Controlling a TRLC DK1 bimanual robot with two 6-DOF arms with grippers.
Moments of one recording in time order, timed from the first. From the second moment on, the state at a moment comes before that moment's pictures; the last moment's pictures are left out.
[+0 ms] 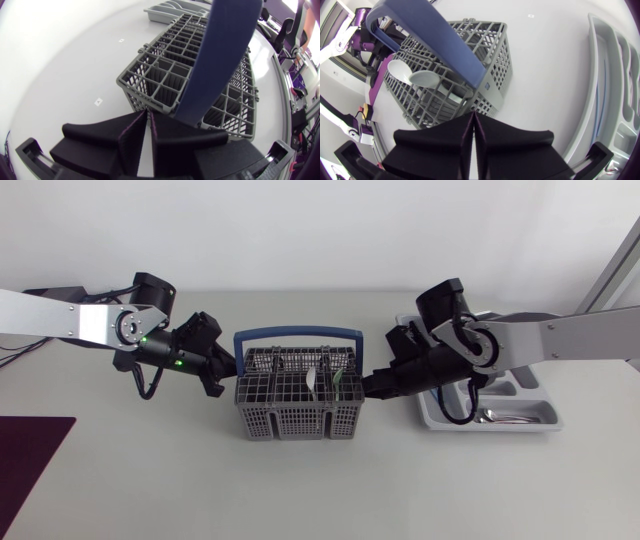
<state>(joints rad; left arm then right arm) -0.11 1.82 1.10 -0.29 0.63 0.78 0.35 1.70 0.97 -0.25 -0.45 0.07</state>
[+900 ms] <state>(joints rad) 0.02 1.83 1.14 -0.30 0.65 0.76 0.38 1.72 0.94 -0.16 -0.29 0.09</state>
